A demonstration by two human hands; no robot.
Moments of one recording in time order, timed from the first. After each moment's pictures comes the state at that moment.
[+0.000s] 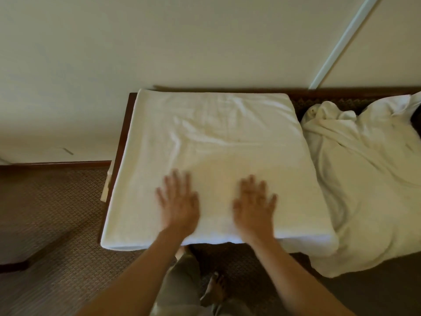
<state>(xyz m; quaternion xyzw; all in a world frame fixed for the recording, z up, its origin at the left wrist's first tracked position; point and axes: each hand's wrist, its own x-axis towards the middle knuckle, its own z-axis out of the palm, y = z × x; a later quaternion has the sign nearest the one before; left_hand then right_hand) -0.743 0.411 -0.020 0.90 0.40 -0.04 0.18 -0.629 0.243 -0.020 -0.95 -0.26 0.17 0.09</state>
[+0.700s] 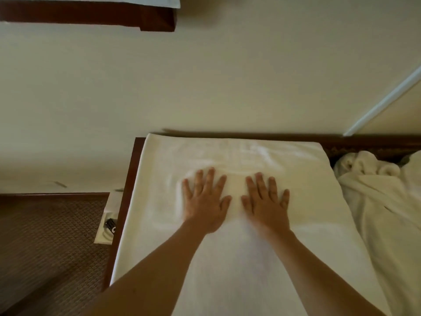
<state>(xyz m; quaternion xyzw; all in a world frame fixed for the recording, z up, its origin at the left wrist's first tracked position) -0.574 0.558 -0.026 0.95 0.26 -0.10 0.12 -0.463 0.404 -0.034 -0.94 -0.30 0.17 0.00</state>
